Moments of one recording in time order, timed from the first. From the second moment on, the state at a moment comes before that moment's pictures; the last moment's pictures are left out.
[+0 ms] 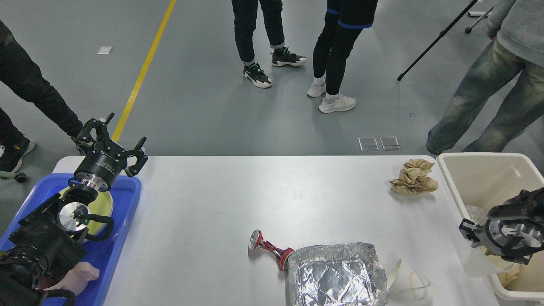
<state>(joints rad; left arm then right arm) -0.73 0.23 -0.91 -0.18 0.06 -0.69 -0.29 1.29 -0.55 -1.11 1.07 0.01 0.04 -0.28</state>
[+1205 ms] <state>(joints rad) -0.73 0.23 -0.91 -0.18 0.05 -0.69 -0.29 2.12 -0.83 -1.13 1.33 -0.01 0.37 -0.29</state>
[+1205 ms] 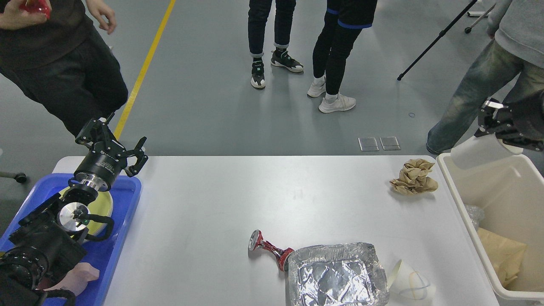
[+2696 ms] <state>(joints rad) -0.73 0.23 -0.91 -0.18 0.06 -0.69 -0.29 1.46 -0.74 -1.00 0.83 0.00 0.03 -0.29</state>
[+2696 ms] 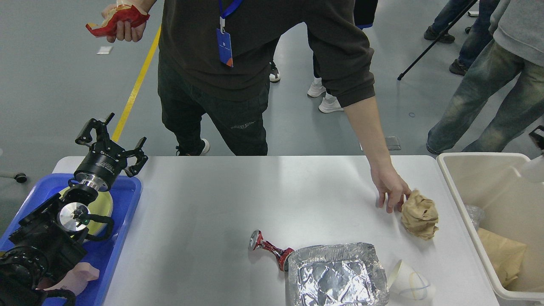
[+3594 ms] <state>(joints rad) -0.73 0.23 -0.91 -0.18 0.06 -0.69 -0.29 1.35 -0.56 -1.00 0.73 0.00 -0.04 -0.28</state>
